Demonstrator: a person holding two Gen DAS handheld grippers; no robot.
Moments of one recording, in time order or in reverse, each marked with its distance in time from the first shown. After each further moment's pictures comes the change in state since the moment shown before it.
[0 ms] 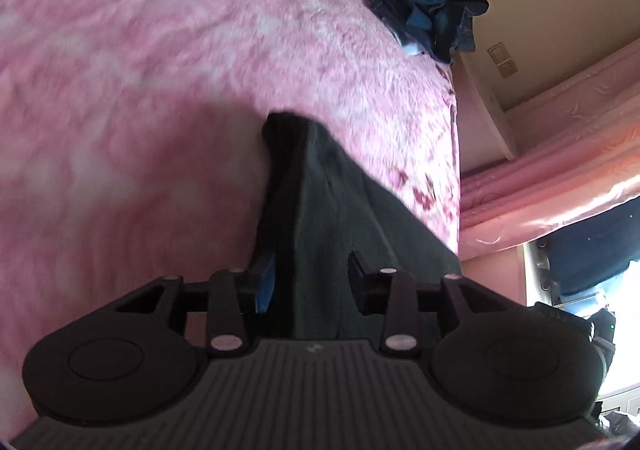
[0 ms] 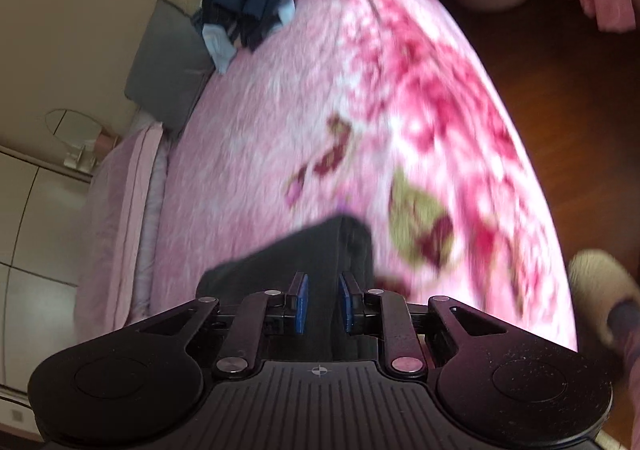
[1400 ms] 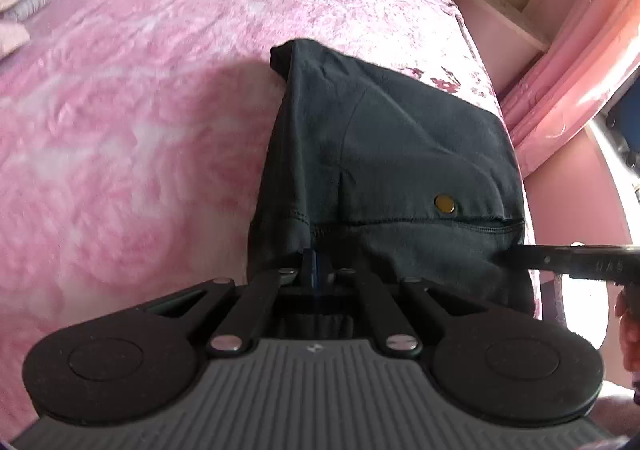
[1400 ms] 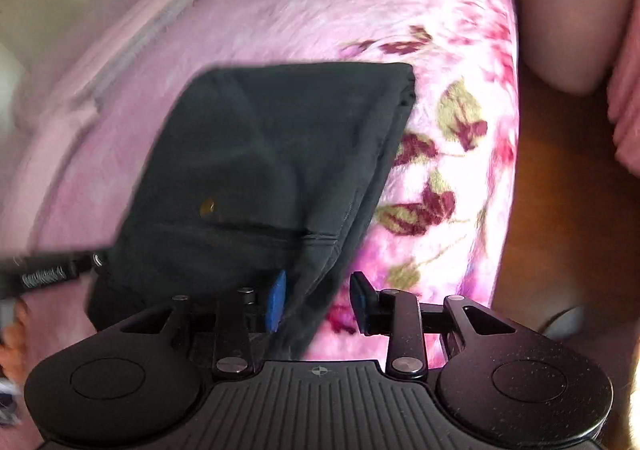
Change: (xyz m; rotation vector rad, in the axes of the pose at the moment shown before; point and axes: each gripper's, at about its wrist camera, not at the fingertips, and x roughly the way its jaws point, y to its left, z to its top) left arm -0.041 -0.052 -0.094 0.371 0.017 0.295; right arm -0.001 0.039 -0.115 -0.541 0.163 -0.239
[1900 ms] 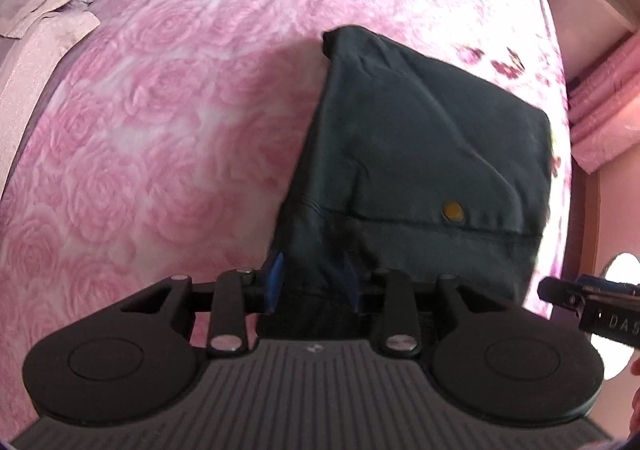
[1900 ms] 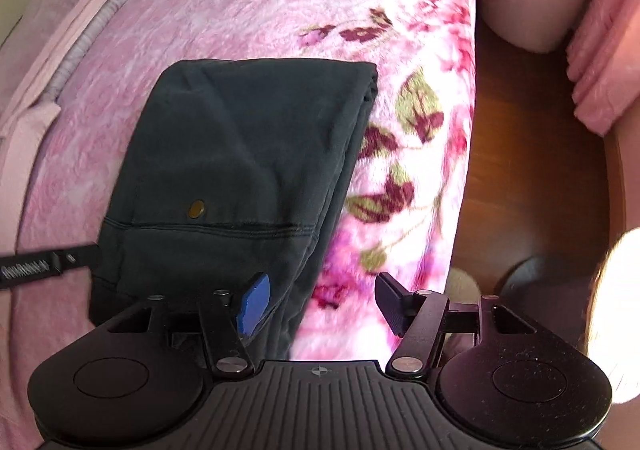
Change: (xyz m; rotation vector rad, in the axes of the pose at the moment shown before) left arm -0.022 -0.056 0.038 -0.093 0.204 0.298; right arm -0.032 0.020 0.033 0.051 0.164 -0.155
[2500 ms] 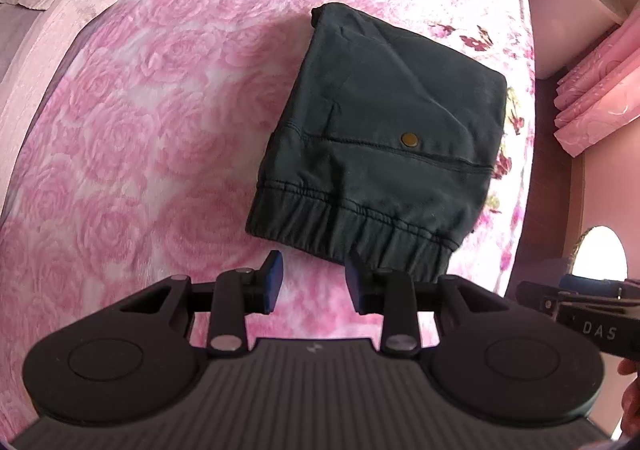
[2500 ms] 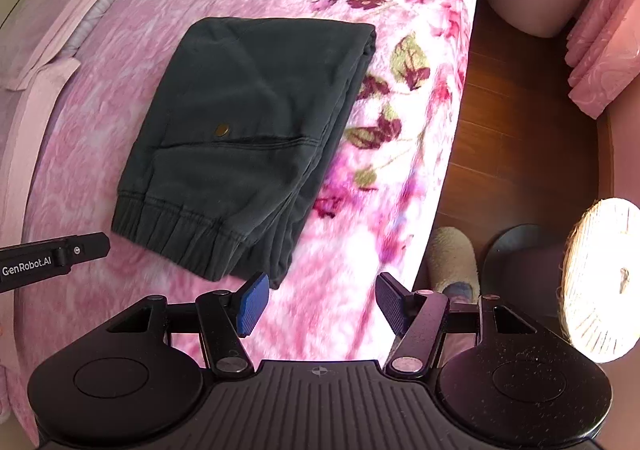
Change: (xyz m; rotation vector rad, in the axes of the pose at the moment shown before) left arm -0.057 -0.014 -0.052 -0.029 0.039 -0.010; right arm -0.053 0.011 -0.044 -0.058 0.092 -0.013
